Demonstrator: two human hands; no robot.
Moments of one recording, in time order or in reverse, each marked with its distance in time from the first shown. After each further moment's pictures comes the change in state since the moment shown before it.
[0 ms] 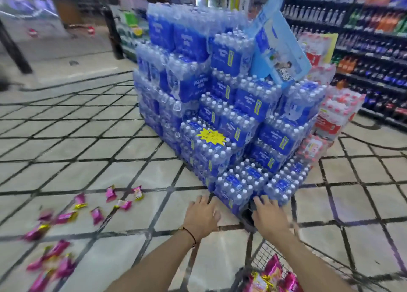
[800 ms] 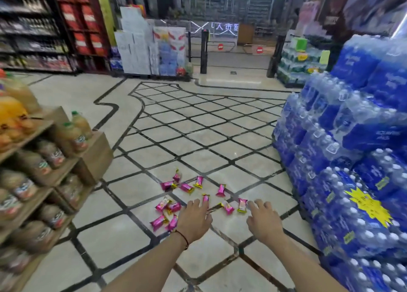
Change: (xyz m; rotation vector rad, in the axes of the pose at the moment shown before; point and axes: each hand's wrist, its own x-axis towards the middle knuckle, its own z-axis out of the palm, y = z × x) left_hand -0.273 -0.354 -0.084 -0.018 0.118 -0.799; right_hand 0.005 -0.478 -0.024 -0.077 -0.027 -0.813
